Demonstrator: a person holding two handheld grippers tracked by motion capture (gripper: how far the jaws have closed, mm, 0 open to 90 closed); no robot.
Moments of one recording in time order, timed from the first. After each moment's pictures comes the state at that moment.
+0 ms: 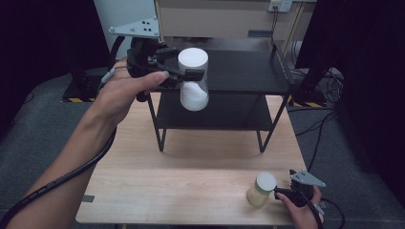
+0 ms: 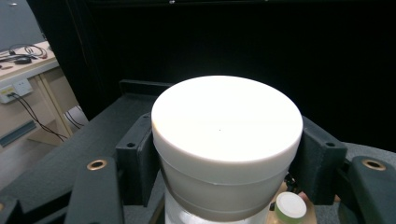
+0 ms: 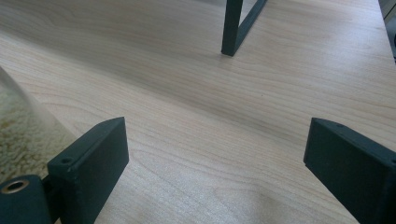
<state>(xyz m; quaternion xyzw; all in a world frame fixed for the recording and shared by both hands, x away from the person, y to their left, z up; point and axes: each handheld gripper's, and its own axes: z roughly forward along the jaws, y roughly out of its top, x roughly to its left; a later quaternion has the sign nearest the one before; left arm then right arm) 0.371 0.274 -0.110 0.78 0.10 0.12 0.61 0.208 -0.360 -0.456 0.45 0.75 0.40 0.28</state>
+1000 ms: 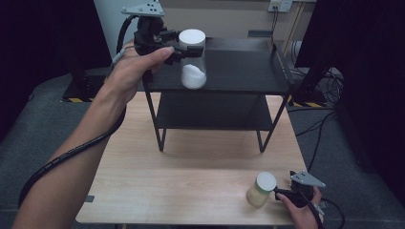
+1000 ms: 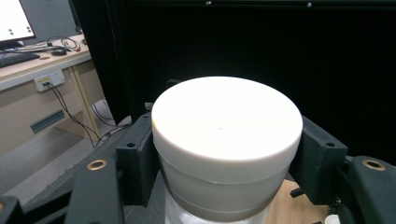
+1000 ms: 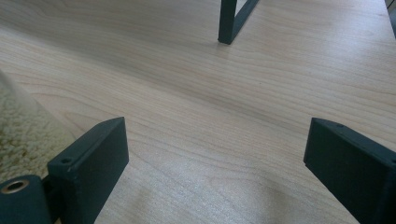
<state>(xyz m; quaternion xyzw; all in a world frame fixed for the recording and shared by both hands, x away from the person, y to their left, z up) 0.427 0.271 -0.115 0.77 0.15 0.14 0.61 0.209 -0.362 -0.460 0.46 0.75 0.40 0.27</state>
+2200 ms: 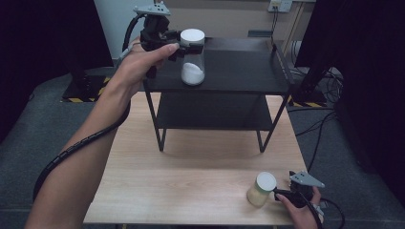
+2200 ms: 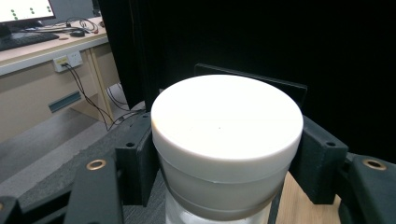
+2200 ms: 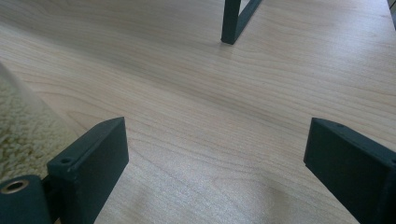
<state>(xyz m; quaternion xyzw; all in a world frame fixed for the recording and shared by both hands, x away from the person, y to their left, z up) 0.448 0.267 -0.123 0.77 0.19 0.15 0.59 0.209 -0.361 -0.460 0.45 0.75 0.39 0.27</state>
